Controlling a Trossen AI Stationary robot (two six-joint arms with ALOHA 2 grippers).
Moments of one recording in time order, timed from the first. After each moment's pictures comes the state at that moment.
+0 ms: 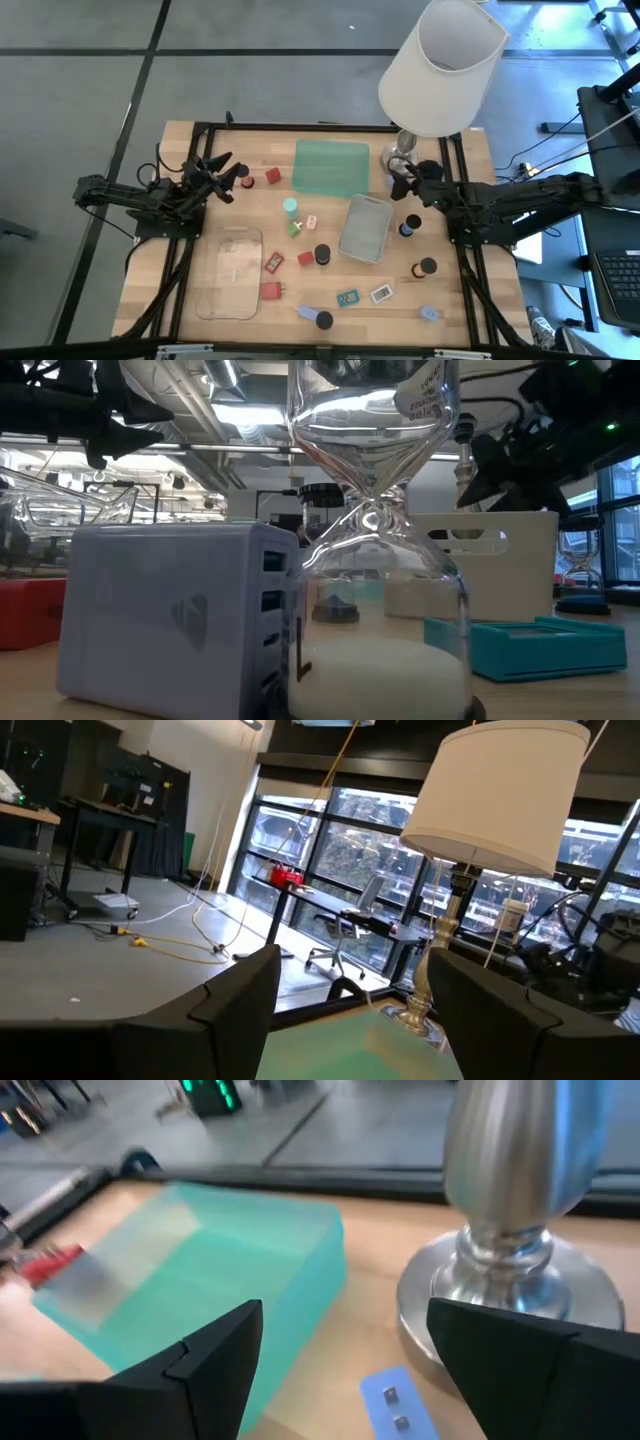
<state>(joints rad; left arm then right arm) -0.13 0.13 0.01 0.48 -0.90 -0.07 -0.02 0.86 0.32 -0.10 0.78 0.81</state>
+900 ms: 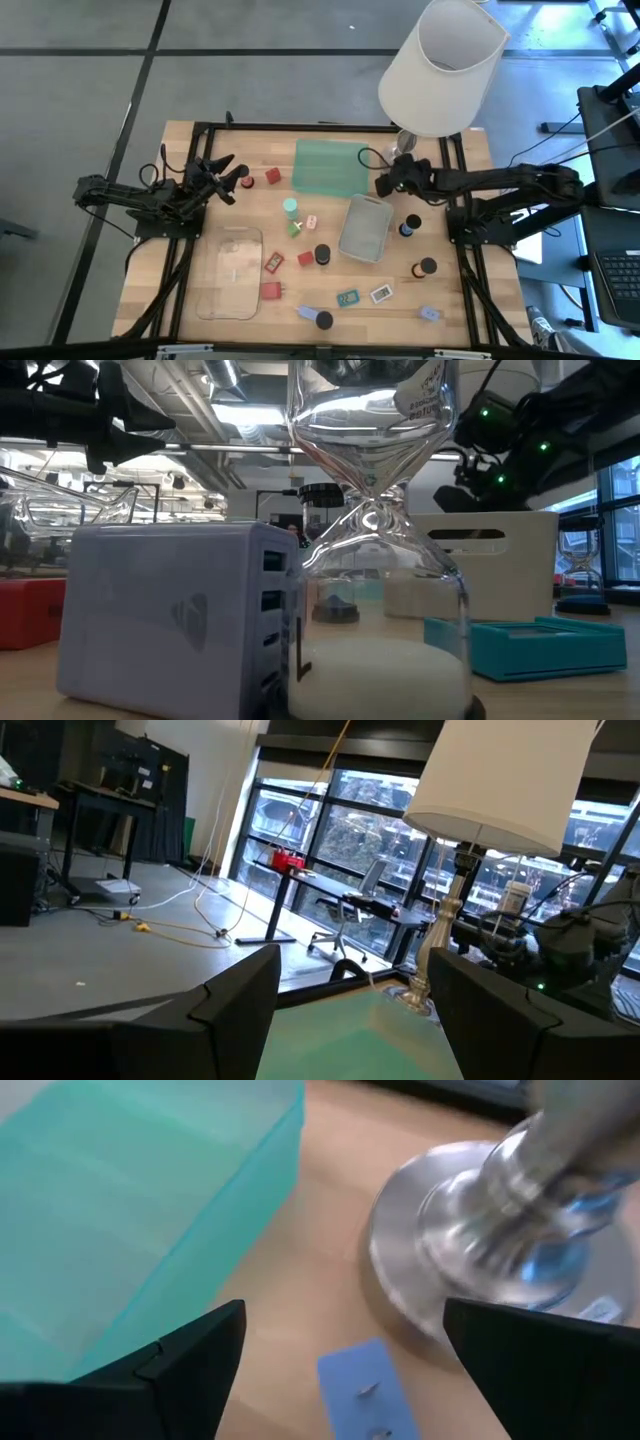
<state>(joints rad) -0.14 0.13 0.01 0.41 -0.90 -0.12 -0.23 1.24 0.52 -0.25 0.54 0.73</state>
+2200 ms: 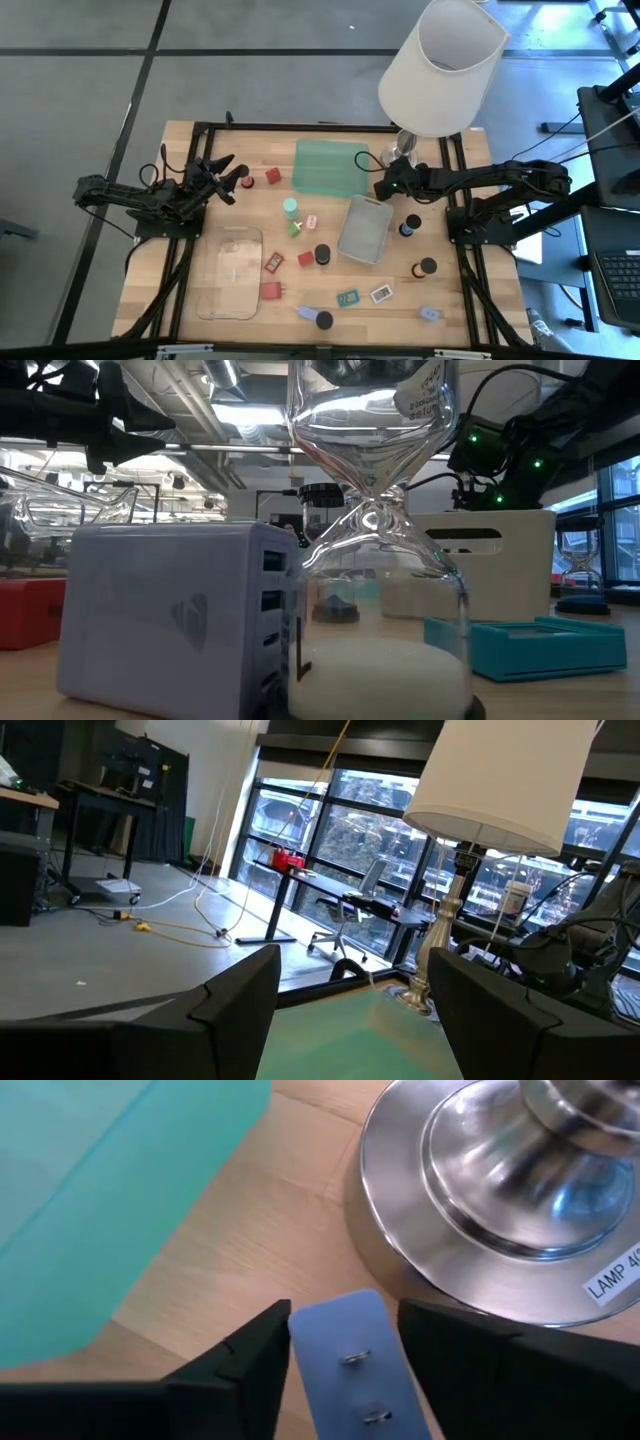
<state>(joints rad) -0.14 0.13 0.01 0.41 -0.90 -0.12 -0.25 1.35 0.52 -0.27 0.48 0.74</state>
